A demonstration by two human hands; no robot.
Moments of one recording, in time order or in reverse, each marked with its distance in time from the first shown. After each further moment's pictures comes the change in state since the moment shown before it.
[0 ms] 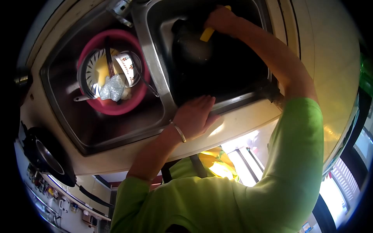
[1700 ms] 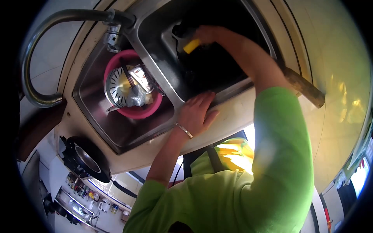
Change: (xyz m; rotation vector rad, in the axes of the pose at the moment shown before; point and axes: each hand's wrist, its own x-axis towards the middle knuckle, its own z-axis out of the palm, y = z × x) left_hand -0.015 0.011 -0.013 0.173 -0.029 0.024; right_hand -0.001 -0.055 0.032 0.883 -0.075 0.127
